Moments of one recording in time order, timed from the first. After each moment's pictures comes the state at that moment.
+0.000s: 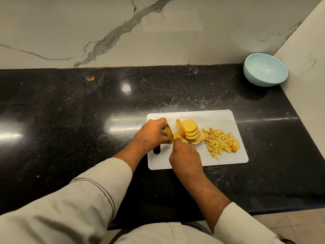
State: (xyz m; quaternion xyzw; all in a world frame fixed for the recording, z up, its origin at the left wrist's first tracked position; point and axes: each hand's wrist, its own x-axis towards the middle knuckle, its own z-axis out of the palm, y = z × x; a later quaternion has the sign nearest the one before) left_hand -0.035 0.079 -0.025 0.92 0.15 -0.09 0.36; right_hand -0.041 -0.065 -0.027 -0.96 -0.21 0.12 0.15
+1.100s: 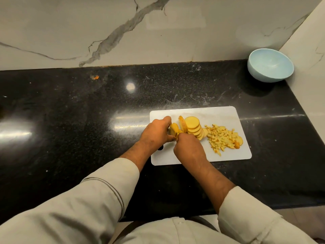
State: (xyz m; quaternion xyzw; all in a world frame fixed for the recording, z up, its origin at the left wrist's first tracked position) left_hand -0.040 0.068 -0.028 0.93 0.15 -0.07 0.31; right_hand -0.024 -0.062 -0.007 -0.94 -0.19 0.23 0.17
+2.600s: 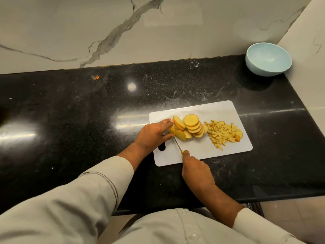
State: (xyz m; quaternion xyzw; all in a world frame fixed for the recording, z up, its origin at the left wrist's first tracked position) left_hand -0.064 0.073 -0.049 0.97 -0.01 0.07 0.23; right_hand -0.081 -0.120 -0.053 -0.94 -0.27 0.19 0.09
